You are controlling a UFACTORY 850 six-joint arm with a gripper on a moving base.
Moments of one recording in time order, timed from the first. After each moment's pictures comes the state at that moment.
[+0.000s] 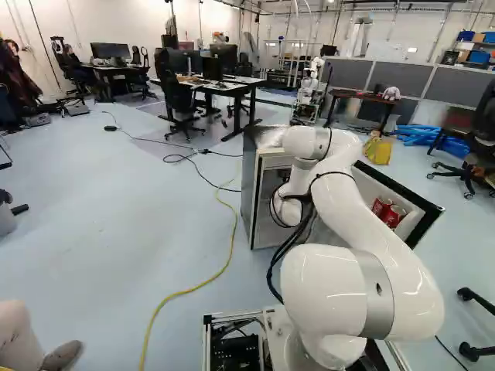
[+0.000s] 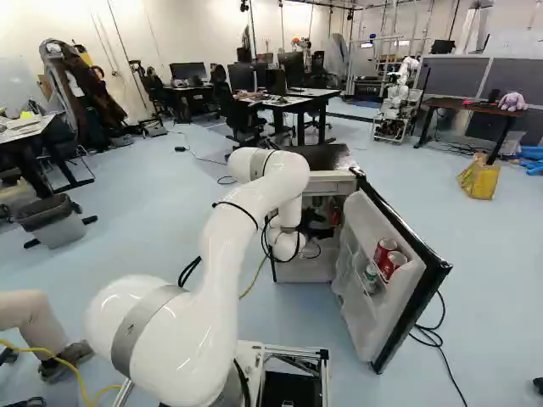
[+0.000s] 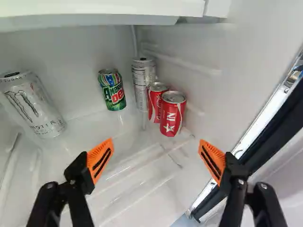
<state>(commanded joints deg) -15.7 -78.0 -75.7 13.5 75.8 0.0</state>
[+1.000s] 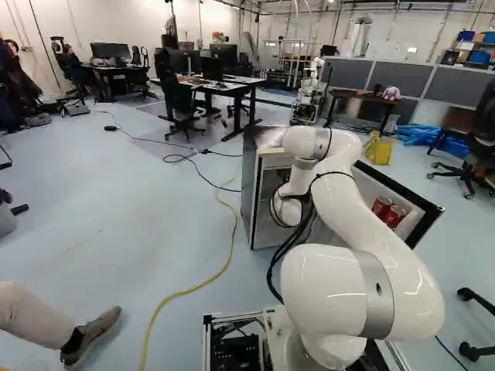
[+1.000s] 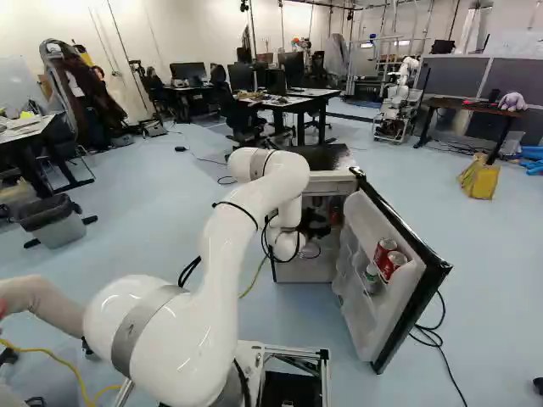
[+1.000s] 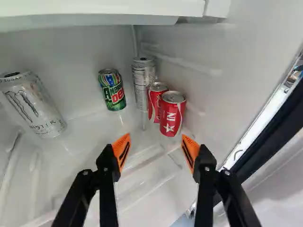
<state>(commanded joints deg) -15.7 -78.0 -75.7 13.5 75.8 0.0</state>
